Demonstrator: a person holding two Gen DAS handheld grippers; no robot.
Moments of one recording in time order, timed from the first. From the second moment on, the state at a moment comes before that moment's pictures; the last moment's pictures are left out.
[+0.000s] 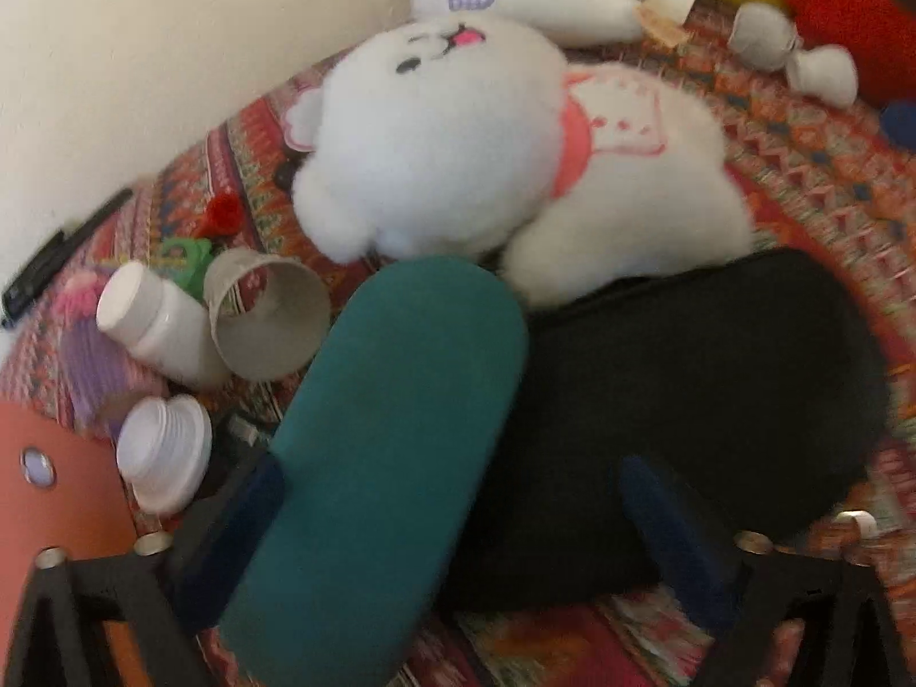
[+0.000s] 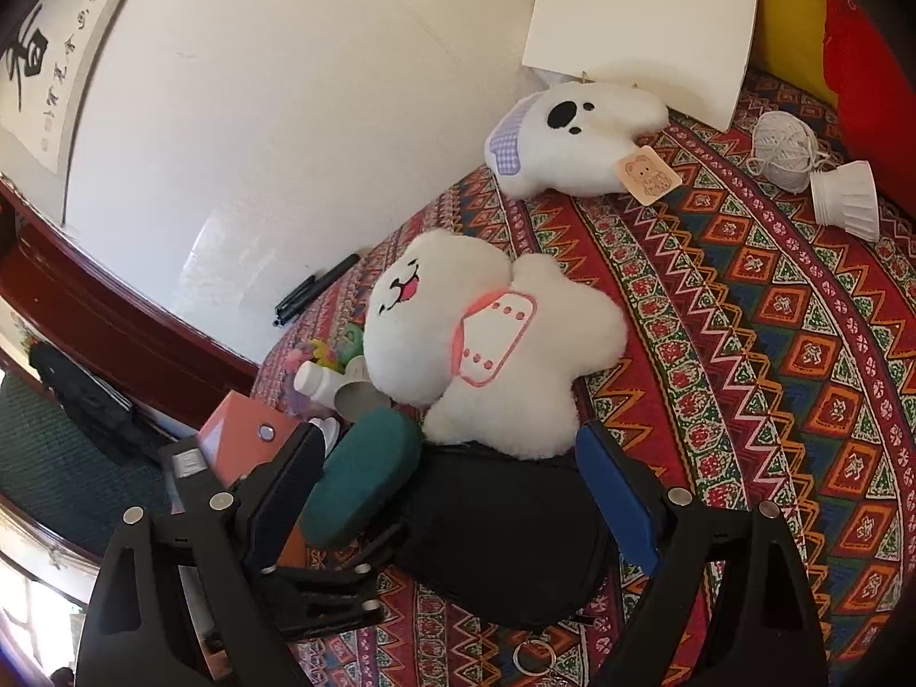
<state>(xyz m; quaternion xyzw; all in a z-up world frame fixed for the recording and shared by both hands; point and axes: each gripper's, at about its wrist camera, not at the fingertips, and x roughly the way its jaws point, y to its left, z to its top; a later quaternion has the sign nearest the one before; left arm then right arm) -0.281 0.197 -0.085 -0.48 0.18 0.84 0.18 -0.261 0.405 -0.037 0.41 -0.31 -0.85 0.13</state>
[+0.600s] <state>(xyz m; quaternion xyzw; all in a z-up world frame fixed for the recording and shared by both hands) -0.333 0.181 -0.109 -0.50 0.26 0.82 0.11 -0.276 0.410 -0.070 0.46 -0.33 -0.82 0.11</state>
